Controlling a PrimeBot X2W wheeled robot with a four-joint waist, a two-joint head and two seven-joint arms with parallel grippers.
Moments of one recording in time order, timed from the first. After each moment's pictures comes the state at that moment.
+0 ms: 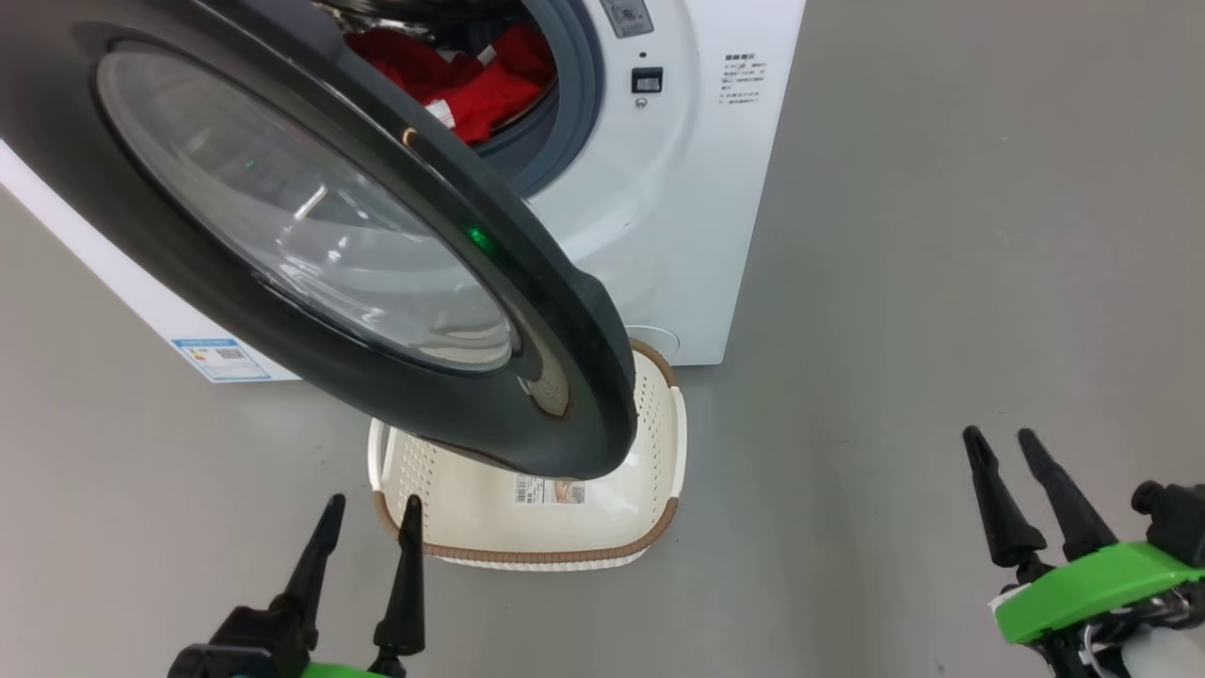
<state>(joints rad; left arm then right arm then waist) -0.04 0.04 -0.11 0.17 -0.24 -0.01 -0.25 -0.12 -0.30 0.18 0.35 0.85 0.13 -0.25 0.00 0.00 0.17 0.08</state>
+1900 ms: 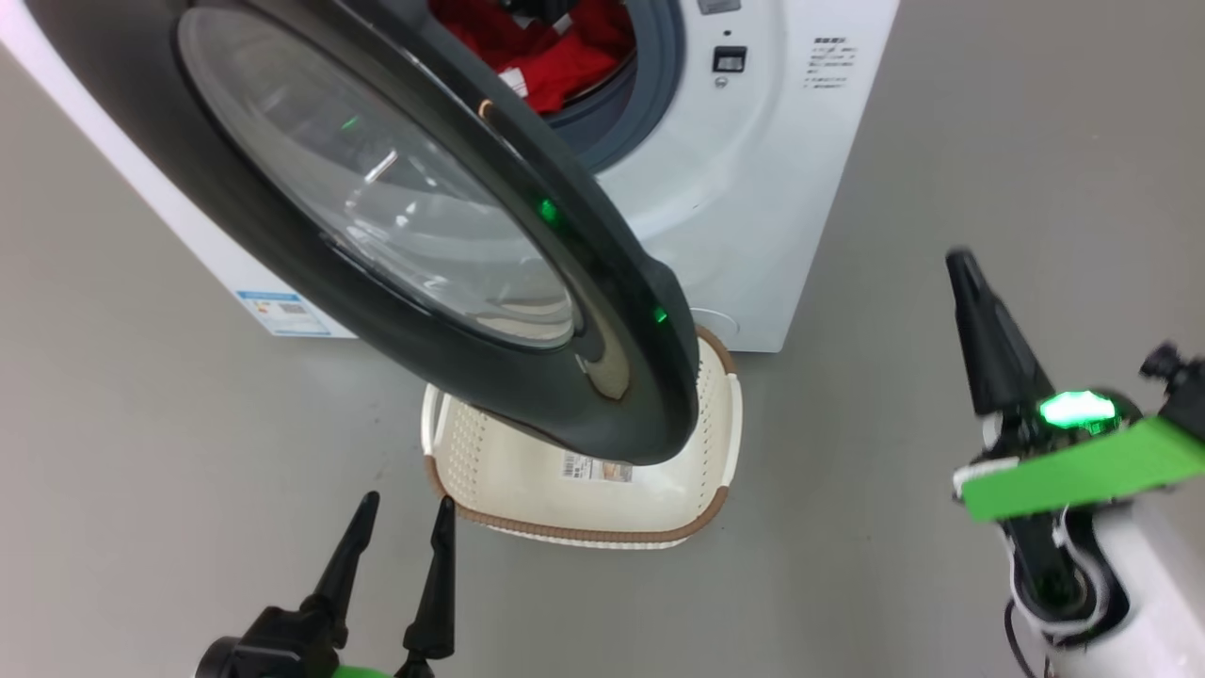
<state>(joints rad) -0.04 0.04 -0.17 0.15 -0.24 -0.01 -0.25 -0.26 -0.24 0.20 0.07 0.92 0.13 -0.26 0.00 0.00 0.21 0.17</state>
